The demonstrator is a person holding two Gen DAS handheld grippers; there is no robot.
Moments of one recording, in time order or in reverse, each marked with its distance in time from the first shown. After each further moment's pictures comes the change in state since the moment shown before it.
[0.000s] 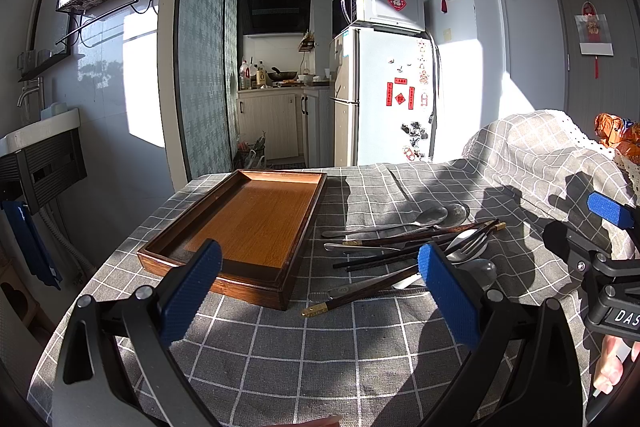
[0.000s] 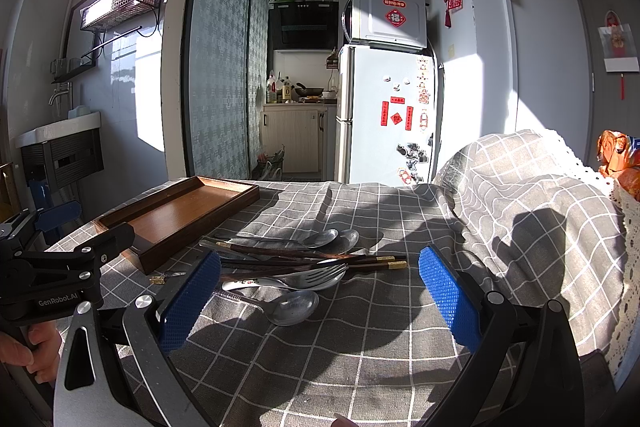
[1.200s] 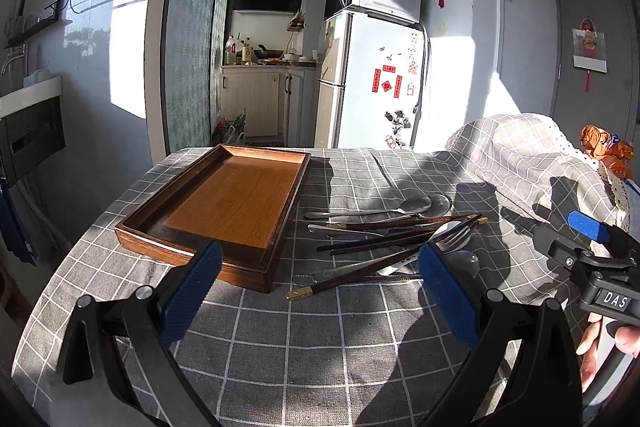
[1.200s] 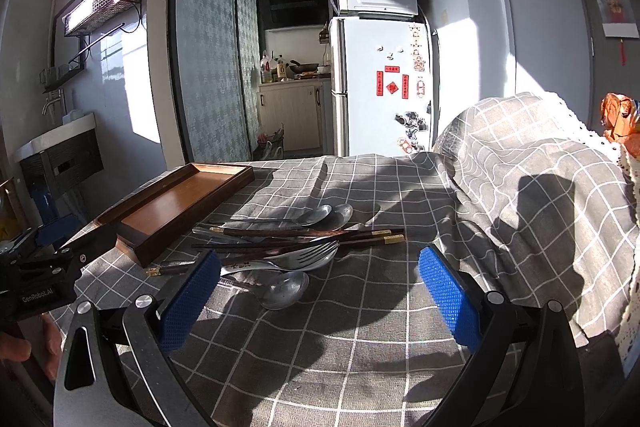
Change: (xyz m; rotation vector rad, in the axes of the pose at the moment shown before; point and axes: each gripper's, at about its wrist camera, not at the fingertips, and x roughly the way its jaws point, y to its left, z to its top) left arm 0.010 0.015 -0.002 -0.065 0.094 -0.121; right arm 0.008 -0.022 0.002 0.055 0.114 0.027
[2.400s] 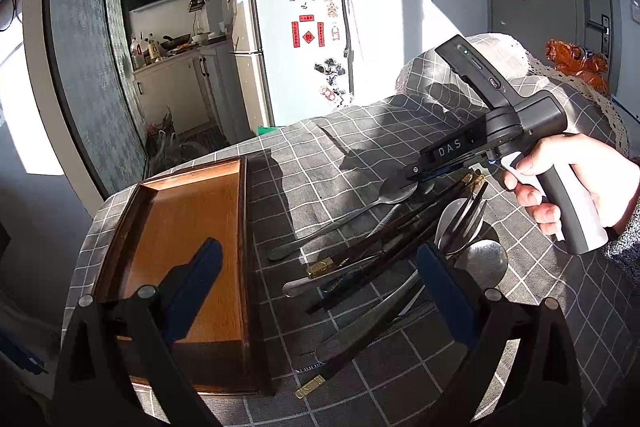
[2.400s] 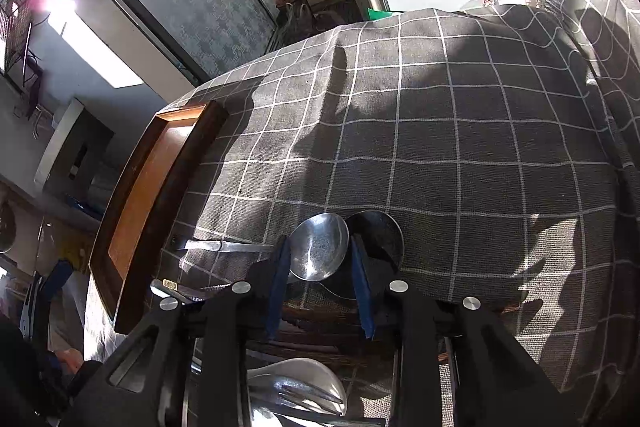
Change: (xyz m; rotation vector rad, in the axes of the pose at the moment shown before) left arm 0.098 -0.009 0.048 0.317 0.168 -0.209; right arm 0.235 -0.040 0.053 0.242 0.623 0.247
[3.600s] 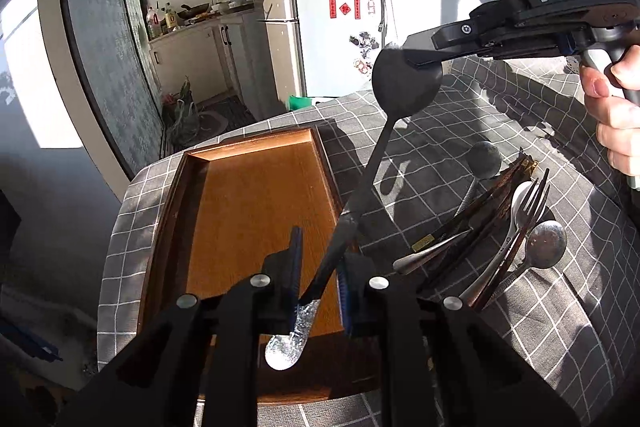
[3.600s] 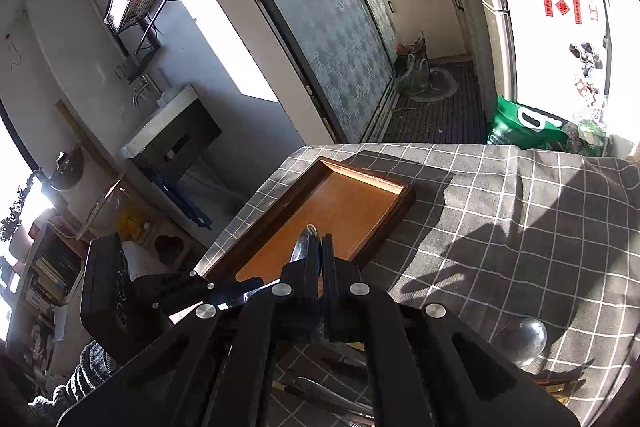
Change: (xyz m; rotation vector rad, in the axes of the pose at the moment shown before) left arm 0.013 0.085 -0.007 -0.061 0.118 0.079; right arm -0.034 0.146 0.050 -0.281 -0.114 0.299
